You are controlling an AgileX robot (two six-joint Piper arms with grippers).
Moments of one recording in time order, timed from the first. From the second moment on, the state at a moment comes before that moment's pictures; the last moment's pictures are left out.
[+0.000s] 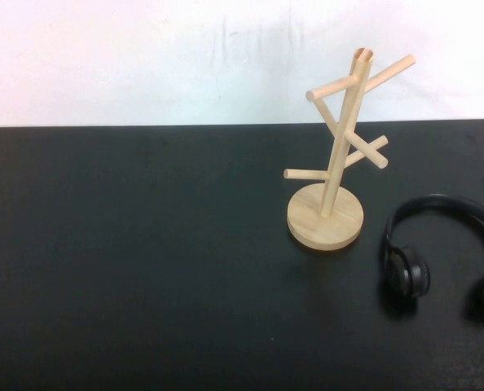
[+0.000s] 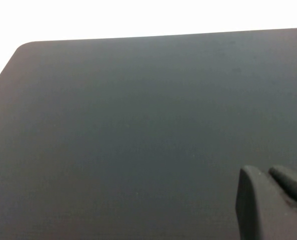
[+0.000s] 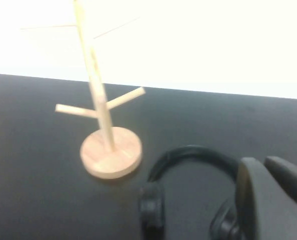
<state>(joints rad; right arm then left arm) 0.22 0.30 -0.67 -0.01 0.69 0.09 -0.15 -0.02 0.02 0.28 0.38 -0.20</state>
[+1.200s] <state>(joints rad) -0.01 -0.04 0.02 -0.22 0.34 0.29 -0.15 -0.02 0.02 0.28 0.38 -0.20</state>
